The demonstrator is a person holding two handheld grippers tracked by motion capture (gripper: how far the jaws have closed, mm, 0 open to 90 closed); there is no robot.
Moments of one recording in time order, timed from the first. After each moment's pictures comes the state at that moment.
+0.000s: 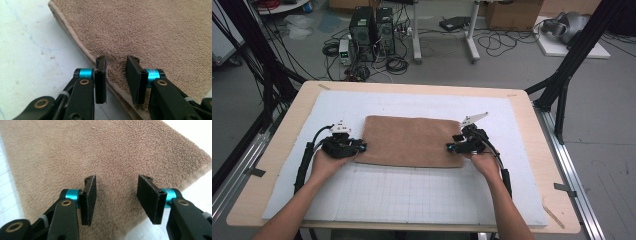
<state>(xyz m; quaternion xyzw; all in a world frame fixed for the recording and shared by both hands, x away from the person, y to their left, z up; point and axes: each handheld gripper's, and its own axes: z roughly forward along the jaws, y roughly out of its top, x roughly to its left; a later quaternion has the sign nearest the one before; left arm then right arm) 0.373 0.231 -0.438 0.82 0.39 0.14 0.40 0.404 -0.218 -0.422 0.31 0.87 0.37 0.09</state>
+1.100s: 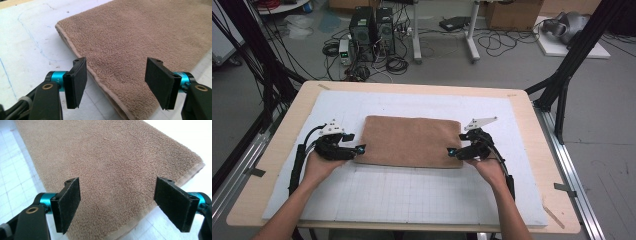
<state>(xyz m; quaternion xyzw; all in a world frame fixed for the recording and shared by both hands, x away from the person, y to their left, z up) 0.351 0.236 -0.411 0.80 0.37 0.17 0.44 0.377 -0.224 -0.407 0.33 0.85 0.40 0.10</state>
